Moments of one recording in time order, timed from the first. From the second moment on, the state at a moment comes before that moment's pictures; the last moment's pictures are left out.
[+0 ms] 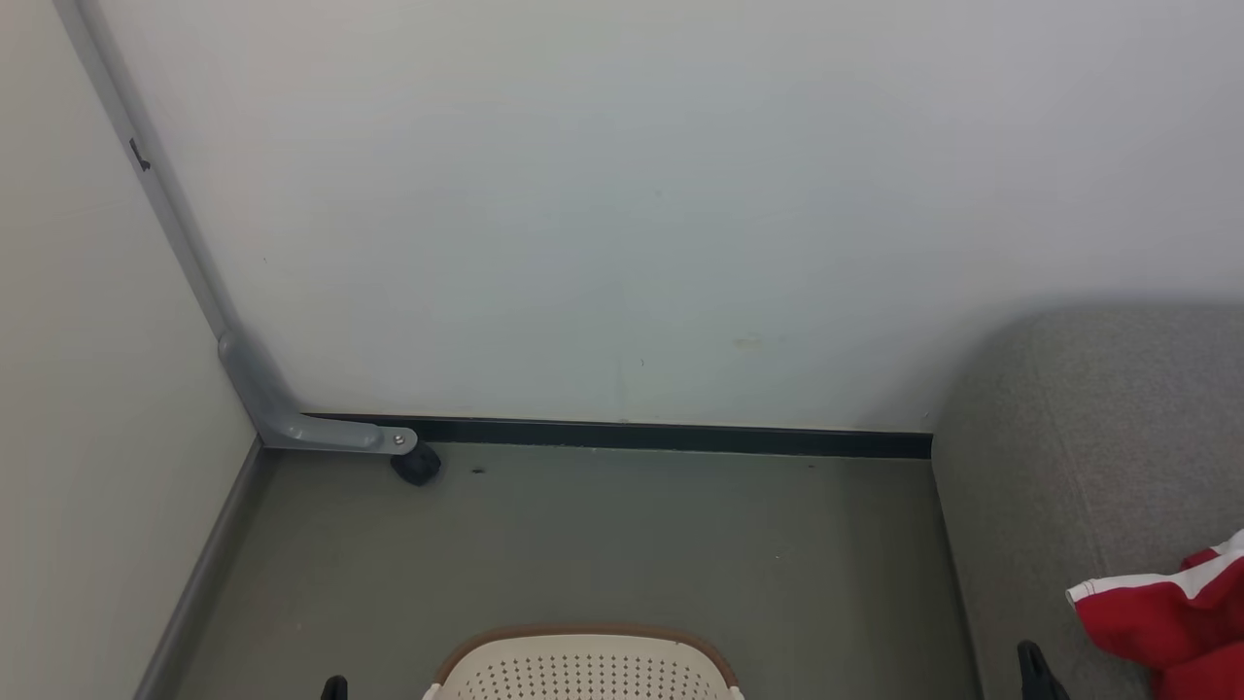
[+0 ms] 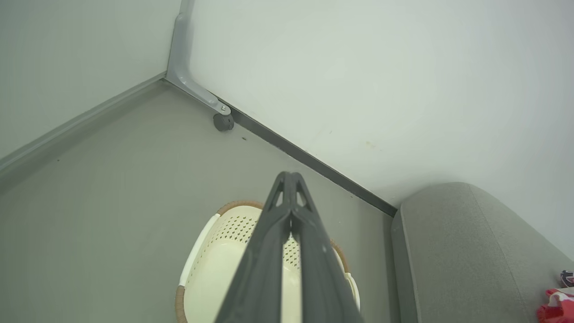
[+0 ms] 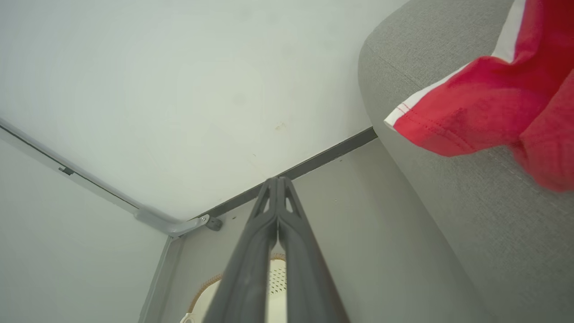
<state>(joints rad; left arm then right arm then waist) 0.02 0.05 -0.04 0.40 -0.68 -0.08 -0.11 0.05 -0.11 0.09 0.26 0.69 0.05 -0.12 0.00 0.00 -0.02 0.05</state>
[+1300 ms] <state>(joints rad) -0.04 0.05 0.04 0.34 -1.25 -0.11 0.03 -0.03 -0.07 -0.05 0.29 1.26 0.09 0.03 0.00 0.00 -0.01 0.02</state>
